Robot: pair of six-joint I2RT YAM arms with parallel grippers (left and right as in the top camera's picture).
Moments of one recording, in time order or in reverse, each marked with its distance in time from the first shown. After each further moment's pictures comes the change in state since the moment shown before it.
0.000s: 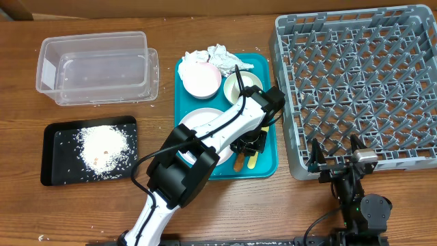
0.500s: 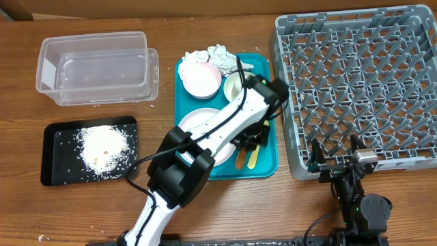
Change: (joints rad) left arm 0.000 0.002 0.192 -0.215 0.014 -0.008; right arm 0.000 0.000 0.000 0.000 0.000 0.000
